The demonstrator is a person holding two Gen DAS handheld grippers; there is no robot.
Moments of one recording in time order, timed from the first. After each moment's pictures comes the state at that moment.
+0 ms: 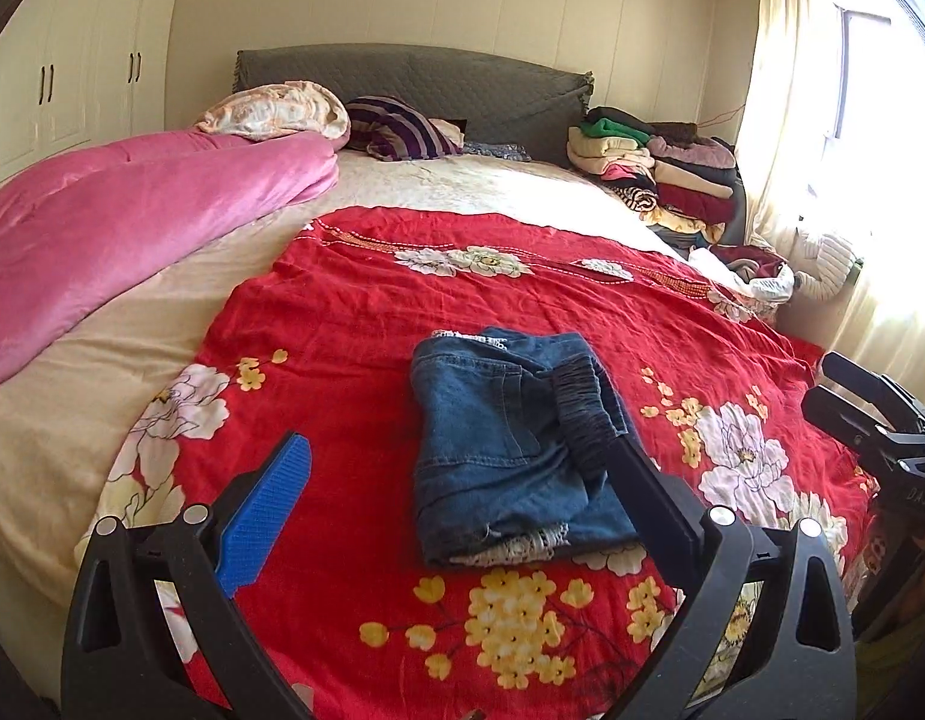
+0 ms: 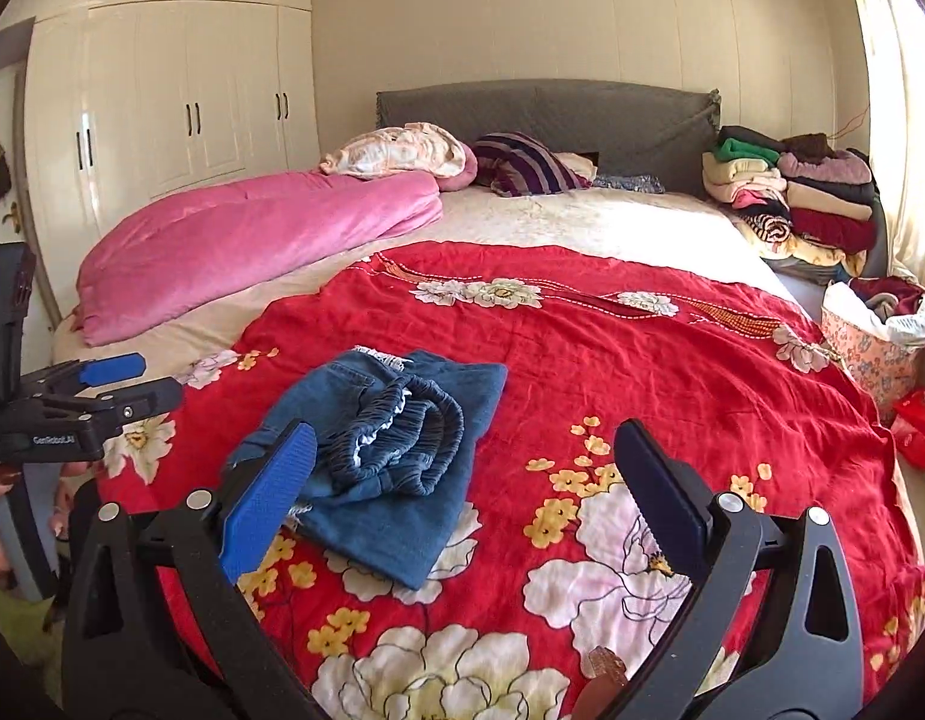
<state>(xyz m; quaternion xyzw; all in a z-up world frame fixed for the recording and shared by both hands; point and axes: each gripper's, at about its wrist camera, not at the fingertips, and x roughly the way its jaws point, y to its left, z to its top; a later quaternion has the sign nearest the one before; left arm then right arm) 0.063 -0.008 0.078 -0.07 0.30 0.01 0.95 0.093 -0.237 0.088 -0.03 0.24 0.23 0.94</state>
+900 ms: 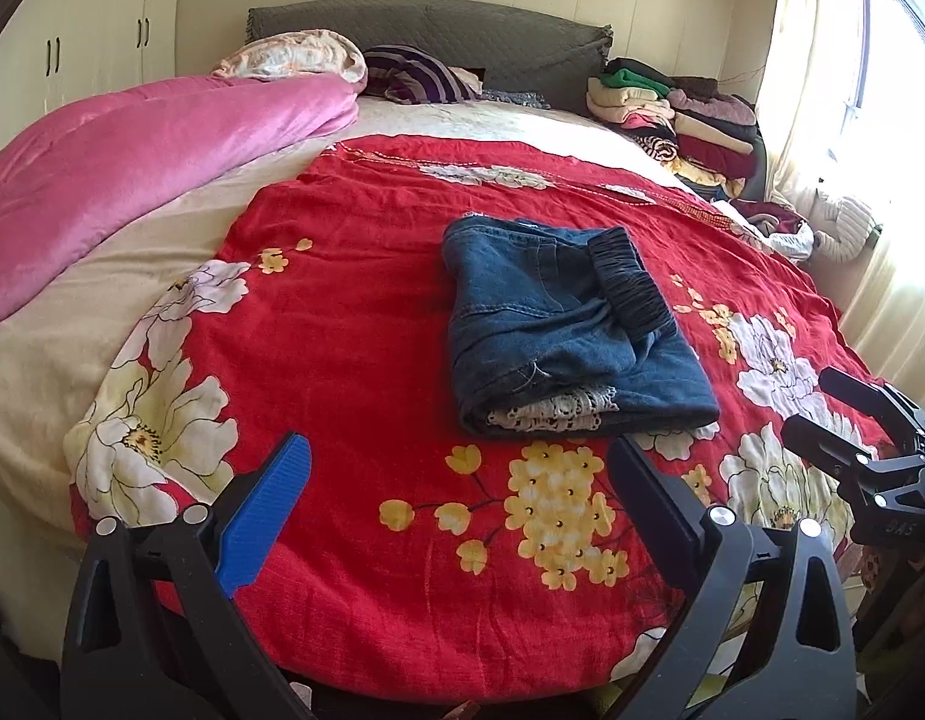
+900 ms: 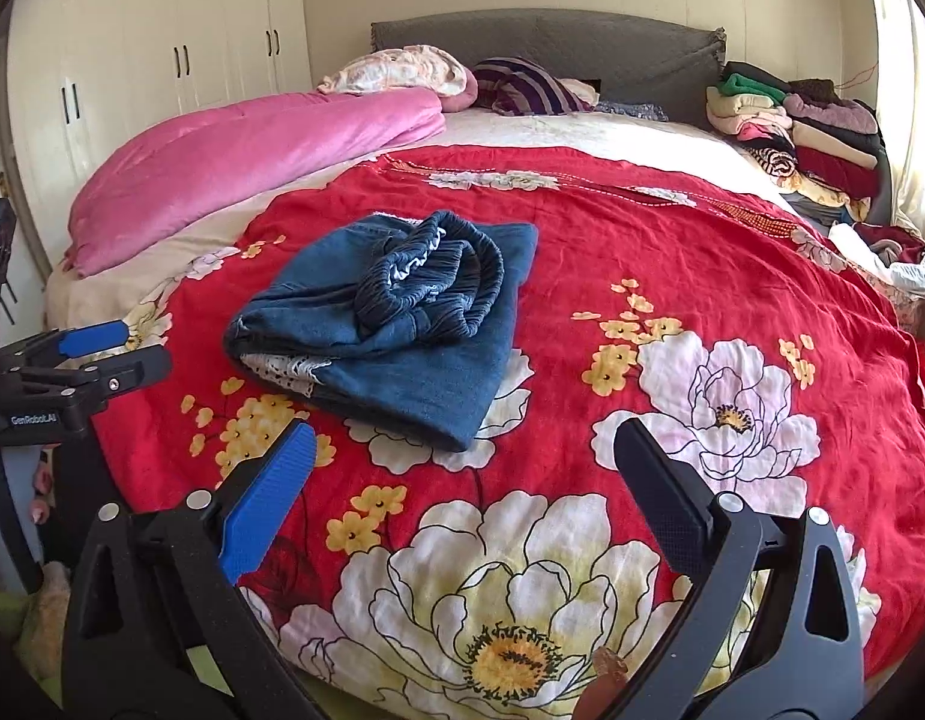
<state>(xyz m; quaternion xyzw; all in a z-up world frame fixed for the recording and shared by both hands) 0.031 -0.004 0.019 -0.07 0.36 0.03 0.93 0.063 -0.212 0.015 -0.05 0.33 0.22 0.92</state>
